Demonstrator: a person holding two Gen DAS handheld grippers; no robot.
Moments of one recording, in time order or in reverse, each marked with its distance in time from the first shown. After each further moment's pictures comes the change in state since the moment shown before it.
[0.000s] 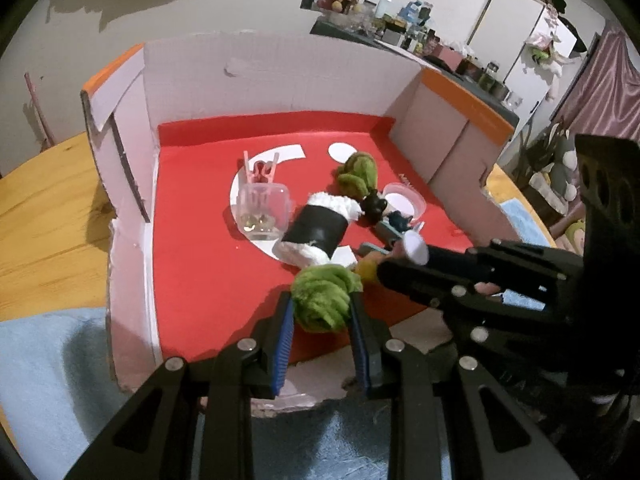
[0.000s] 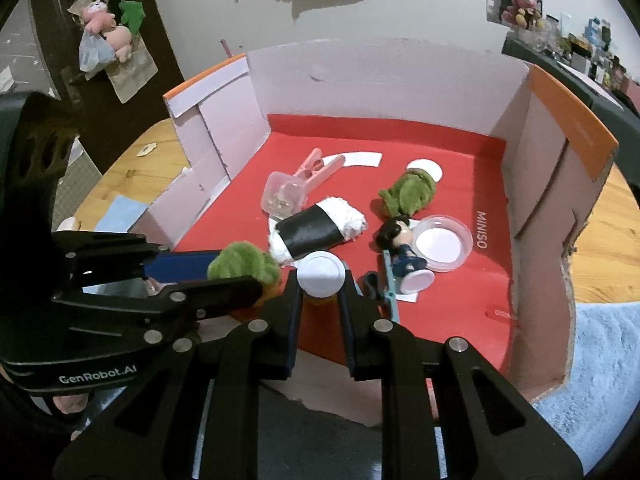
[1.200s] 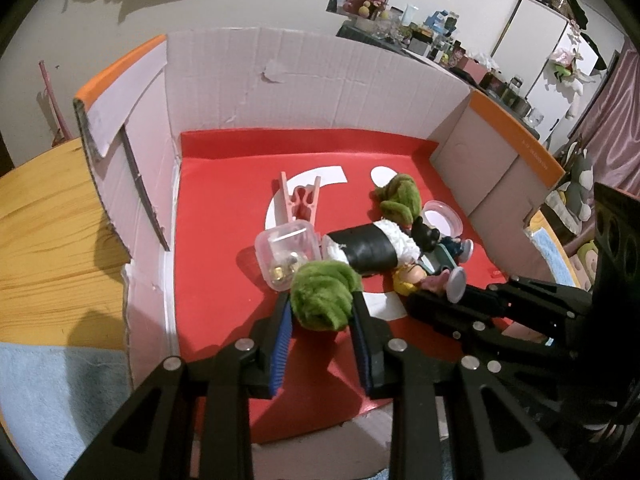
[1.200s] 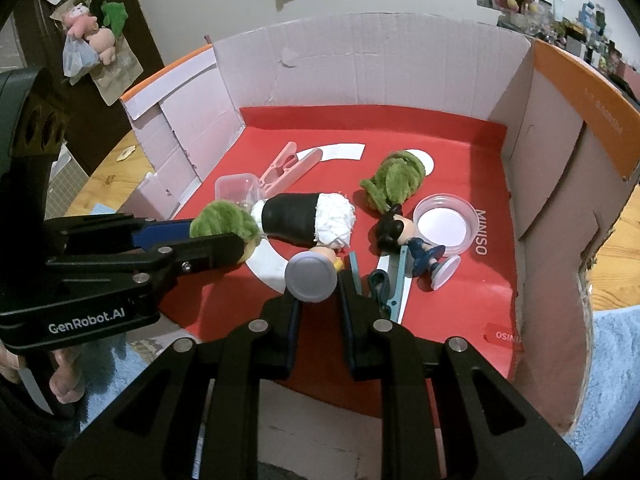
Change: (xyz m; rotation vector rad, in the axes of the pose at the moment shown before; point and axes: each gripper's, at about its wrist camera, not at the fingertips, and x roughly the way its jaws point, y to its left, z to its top) left arm 0.017 0.026 0.024 -0.062 -0.019 0.040; right arm 0.023 -0.014 0.007 0.036 0.028 -0.013
